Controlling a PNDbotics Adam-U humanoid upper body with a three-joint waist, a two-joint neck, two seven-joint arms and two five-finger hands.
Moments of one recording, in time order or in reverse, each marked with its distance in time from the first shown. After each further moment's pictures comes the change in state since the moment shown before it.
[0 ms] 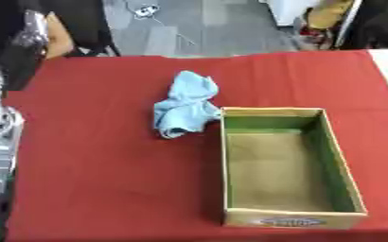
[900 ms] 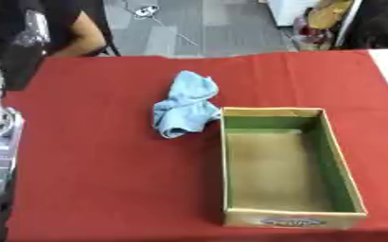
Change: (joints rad) left arm 0.000 0.000 0.000 0.000 -0.002 -0.001 -0.004; right arm 0.000 0.000 0.000 0.000 0.000 0.000 0.000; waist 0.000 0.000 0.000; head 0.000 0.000
